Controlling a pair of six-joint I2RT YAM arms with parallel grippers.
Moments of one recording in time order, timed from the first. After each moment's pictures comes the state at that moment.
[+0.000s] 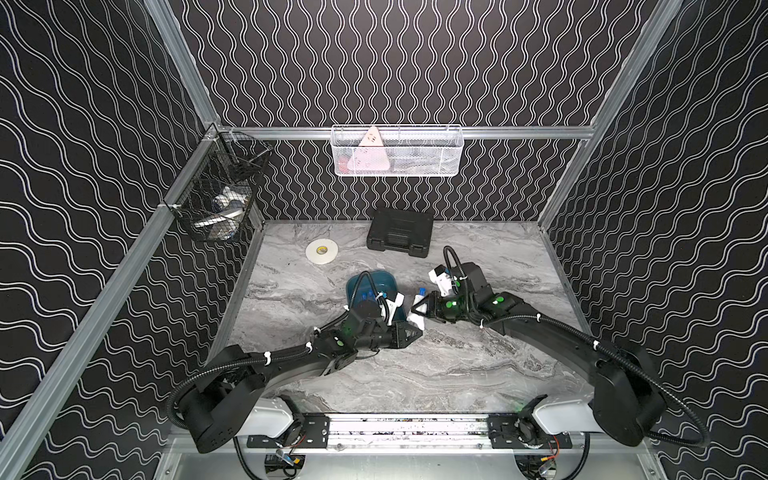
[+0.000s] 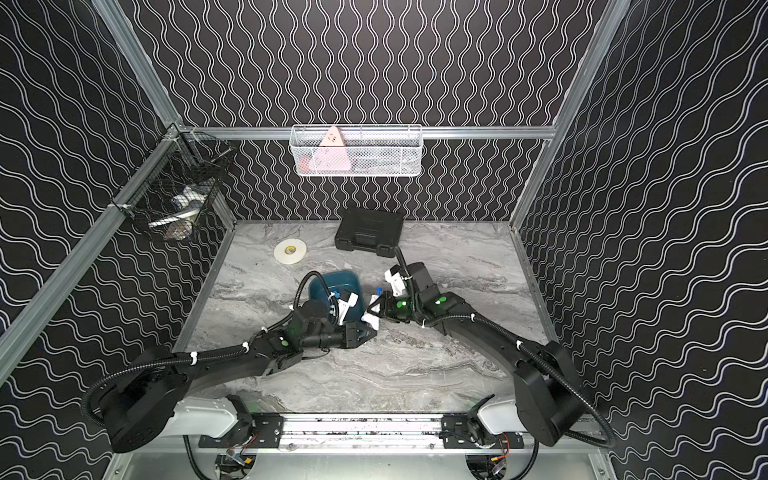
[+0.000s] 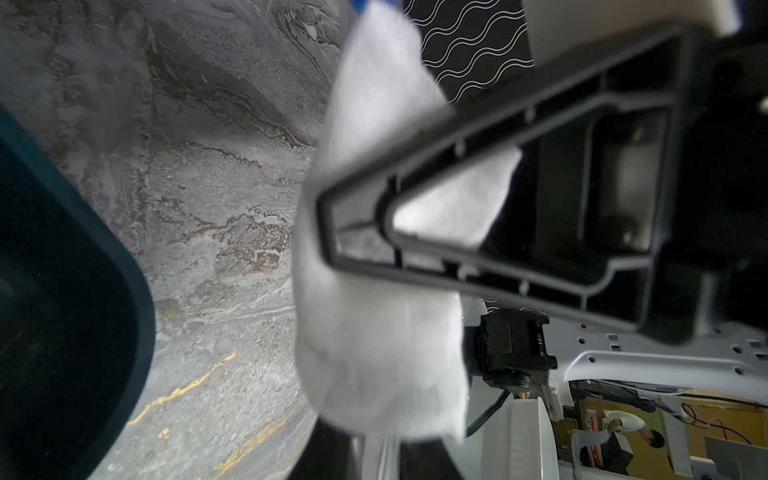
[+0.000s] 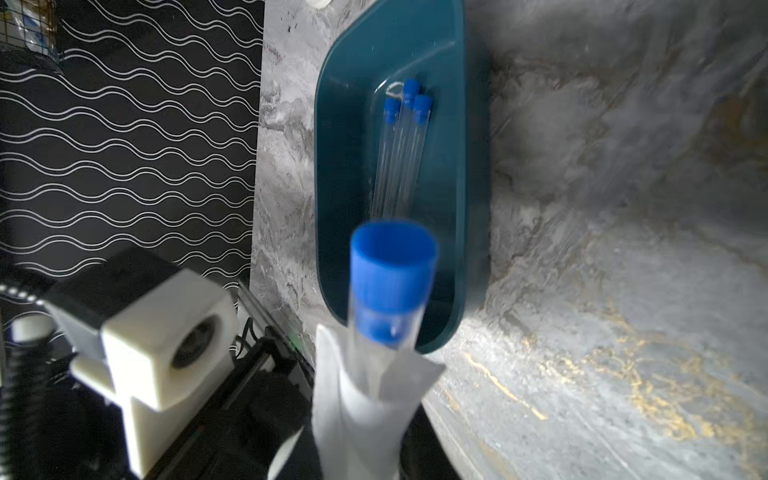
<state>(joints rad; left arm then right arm) -0.74 1.34 0.56 0.36 0.44 -0.89 0.61 1.37 0.89 -0.26 -0.47 0.78</state>
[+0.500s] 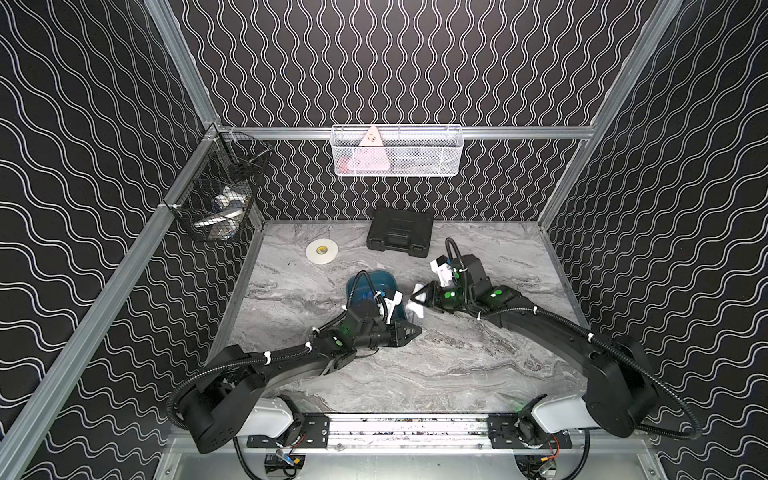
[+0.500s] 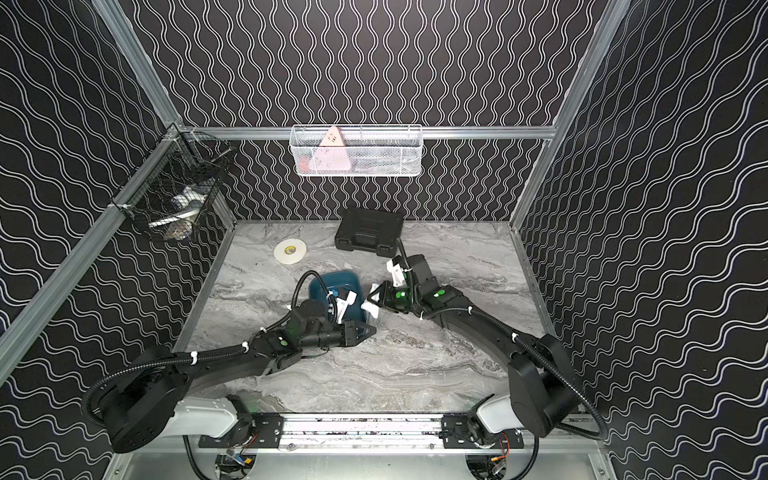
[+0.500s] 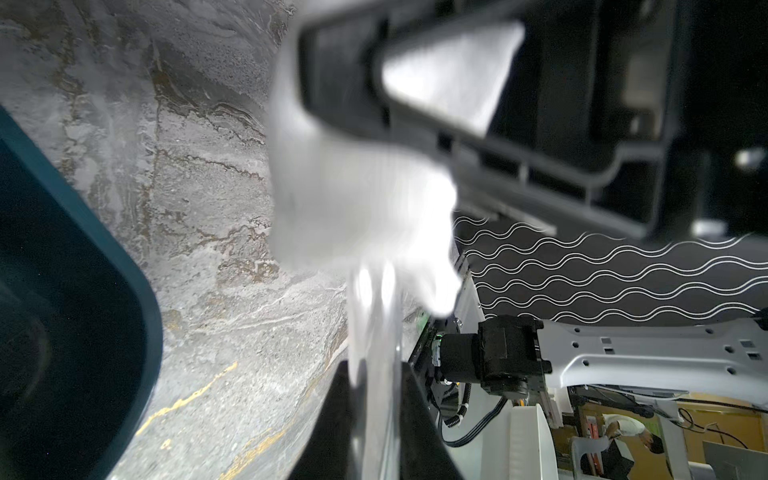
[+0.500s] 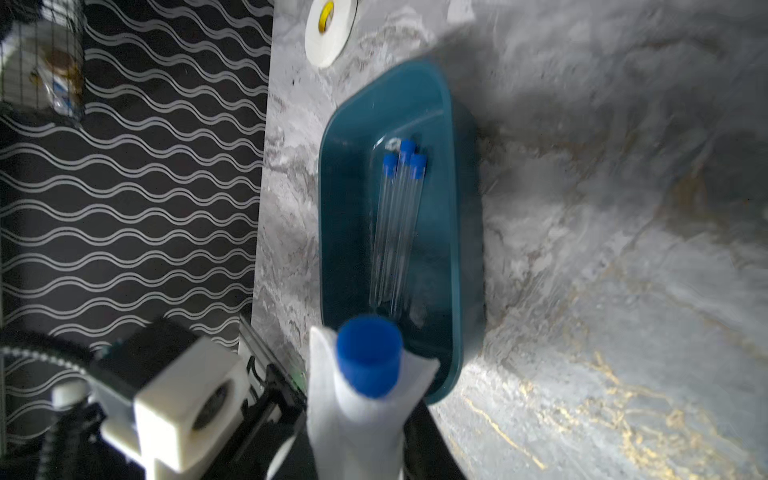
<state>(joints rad) -0.73 1.34 0.55 0.39 0.44 -0.90 0.56 1.45 1.00 -0.24 -0.44 0.77</state>
